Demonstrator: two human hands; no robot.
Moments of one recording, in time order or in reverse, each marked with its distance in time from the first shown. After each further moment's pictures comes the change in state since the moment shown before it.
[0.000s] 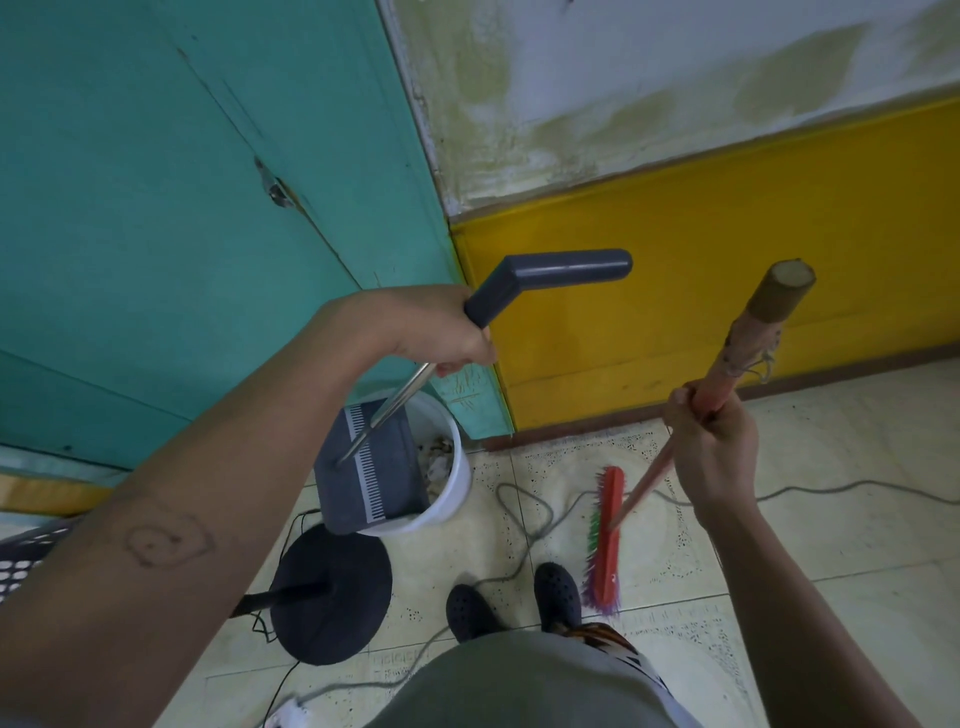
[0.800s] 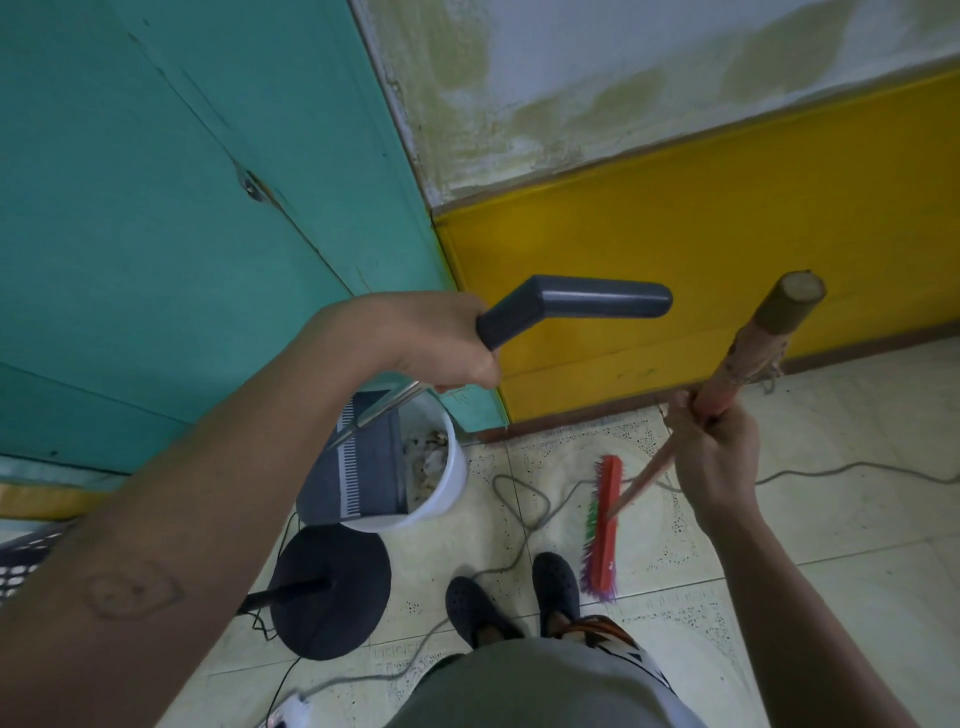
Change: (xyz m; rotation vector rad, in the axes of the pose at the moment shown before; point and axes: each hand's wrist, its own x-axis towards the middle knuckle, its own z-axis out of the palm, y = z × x) left_hand -0.001 0.017 0.008 0.034 -0.076 -0.002; right_hand -0.001 0.011 -0.008 0.027 0.029 0.020
